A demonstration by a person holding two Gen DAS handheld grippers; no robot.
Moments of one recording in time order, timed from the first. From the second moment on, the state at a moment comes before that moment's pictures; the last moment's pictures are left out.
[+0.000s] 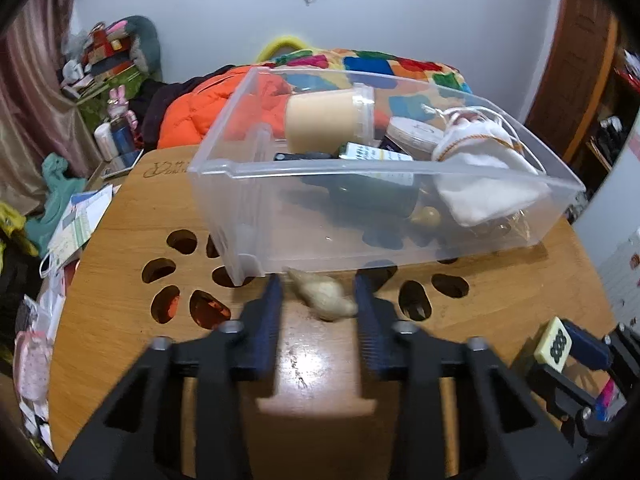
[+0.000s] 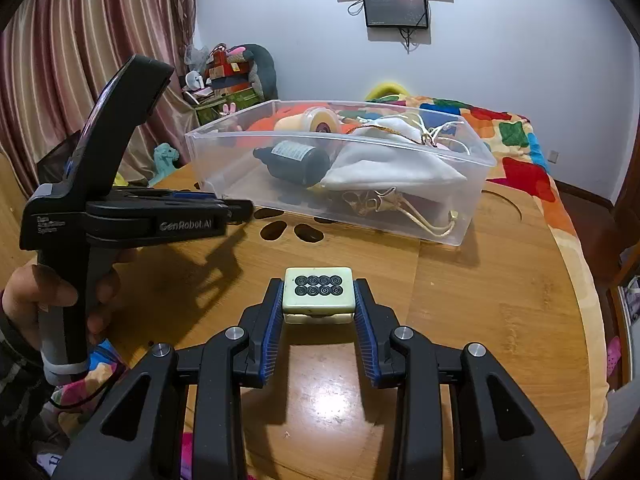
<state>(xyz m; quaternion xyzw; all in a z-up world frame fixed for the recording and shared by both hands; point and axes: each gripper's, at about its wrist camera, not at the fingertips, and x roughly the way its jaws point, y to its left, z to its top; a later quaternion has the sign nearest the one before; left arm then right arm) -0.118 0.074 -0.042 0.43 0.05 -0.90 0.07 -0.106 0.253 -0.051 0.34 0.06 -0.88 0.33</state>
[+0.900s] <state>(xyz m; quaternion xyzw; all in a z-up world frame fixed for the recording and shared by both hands) -0.079 0.074 -0.027 0.40 0.03 -0.92 0.05 -0.104 0.255 -0.045 0.34 0.06 -0.88 0.32</state>
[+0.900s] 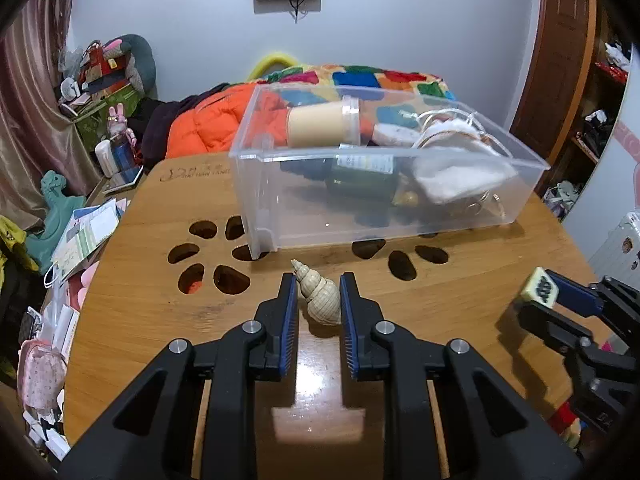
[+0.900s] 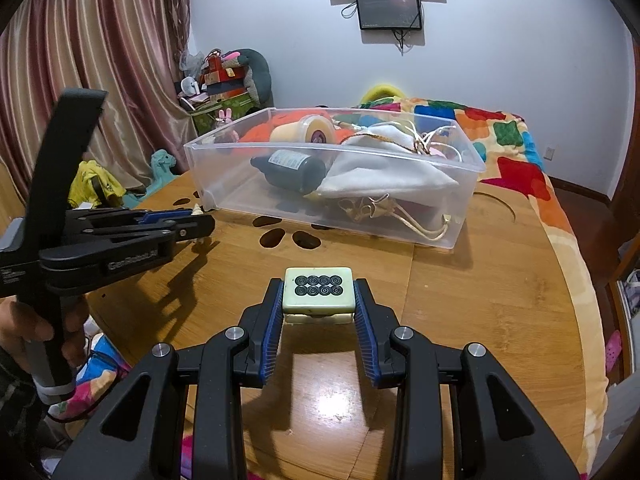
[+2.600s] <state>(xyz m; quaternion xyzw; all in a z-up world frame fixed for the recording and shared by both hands) -0.121 0.042 0.048 0.31 0.03 -0.95 -0.01 -0.180 0.227 0.036 0.27 0.11 -0.92 0.27</state>
